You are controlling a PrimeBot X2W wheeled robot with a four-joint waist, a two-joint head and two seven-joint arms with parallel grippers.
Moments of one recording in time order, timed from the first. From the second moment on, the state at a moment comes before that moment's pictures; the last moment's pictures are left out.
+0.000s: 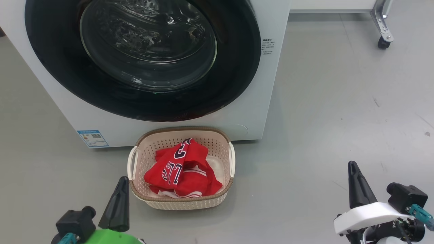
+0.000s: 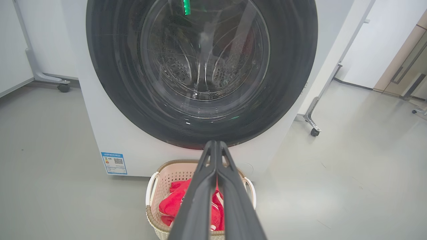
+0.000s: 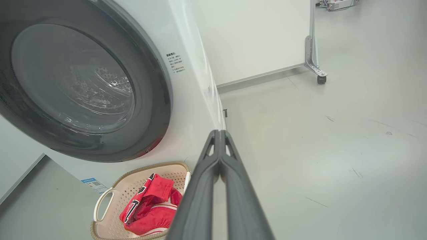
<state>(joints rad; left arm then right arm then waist) 0.11 0.13 -0.28 -0.06 -0.53 0.10 -0.13 0.09 -0.13 0.19 0.06 0.55 -0.03 -0.17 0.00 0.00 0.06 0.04</state>
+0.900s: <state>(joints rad) 0.10 0.12 -0.20 0.00 -0.88 0.05 -0.08 0.07 -0.12 0.11 0.10 0.89 0.00 -0.10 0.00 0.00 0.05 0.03</state>
